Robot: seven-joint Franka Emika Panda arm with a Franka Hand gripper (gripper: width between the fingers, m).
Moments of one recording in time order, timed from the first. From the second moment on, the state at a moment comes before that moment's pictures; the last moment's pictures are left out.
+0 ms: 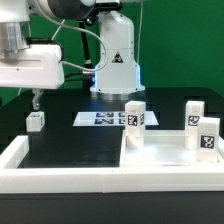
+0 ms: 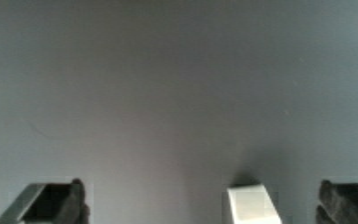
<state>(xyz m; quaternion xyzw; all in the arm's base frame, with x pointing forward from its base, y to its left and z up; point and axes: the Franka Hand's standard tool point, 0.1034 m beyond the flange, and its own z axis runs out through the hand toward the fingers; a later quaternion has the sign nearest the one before) 0.440 -0.233 0.069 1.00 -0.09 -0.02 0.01</state>
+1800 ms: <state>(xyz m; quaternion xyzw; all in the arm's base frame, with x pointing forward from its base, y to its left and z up) 0.399 -0.206 0.029 0.98 0.00 -0.18 -0.01</state>
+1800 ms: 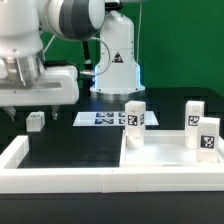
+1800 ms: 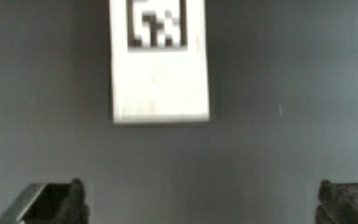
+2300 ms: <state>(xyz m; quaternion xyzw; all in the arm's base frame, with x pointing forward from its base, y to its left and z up) 0.379 -0.204 0.030 0.94 -0.01 -0.34 -0.04</state>
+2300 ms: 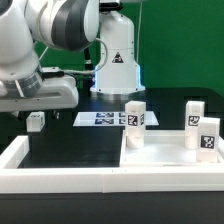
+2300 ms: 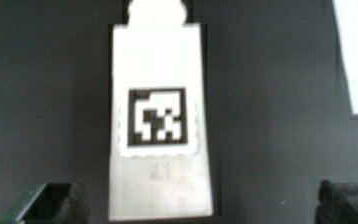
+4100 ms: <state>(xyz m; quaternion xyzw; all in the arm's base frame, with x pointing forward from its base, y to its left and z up) 0.333 -0.211 0.002 0.93 0.02 -0.37 -0.05</state>
